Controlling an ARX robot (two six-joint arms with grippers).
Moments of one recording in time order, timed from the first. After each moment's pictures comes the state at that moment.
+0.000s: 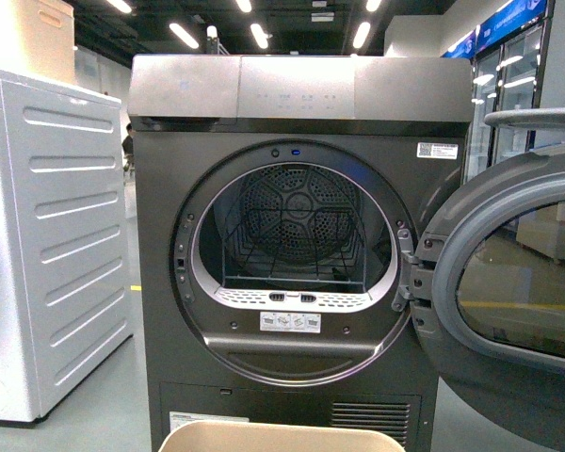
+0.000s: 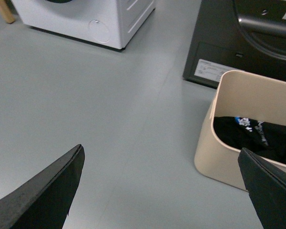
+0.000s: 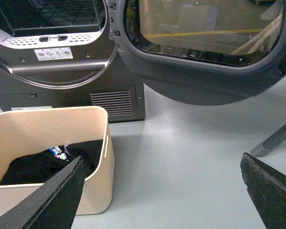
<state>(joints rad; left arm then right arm) -0.07 0.60 0.25 -0.04 -0.36 -0.13 -0.02 0.44 0.13 0.09 0.06 0.04</state>
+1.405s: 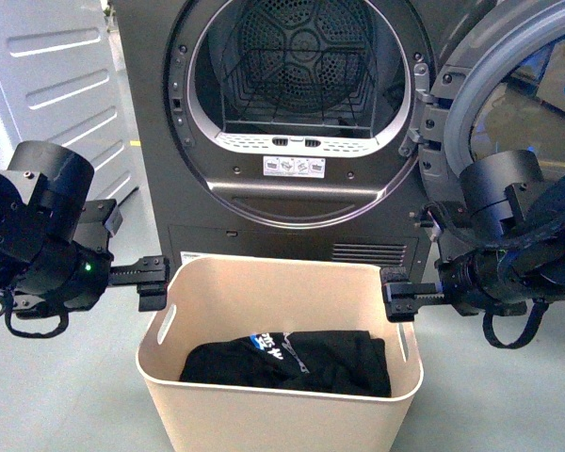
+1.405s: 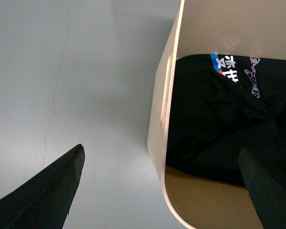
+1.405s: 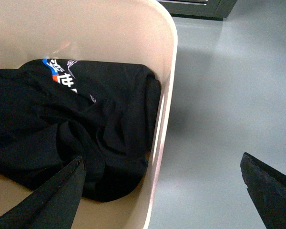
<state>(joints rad) -0.05 2.28 1.30 0.11 -0.01 -0.10 0.15 2.31 1.32 0.13 -0.02 0.05</state>
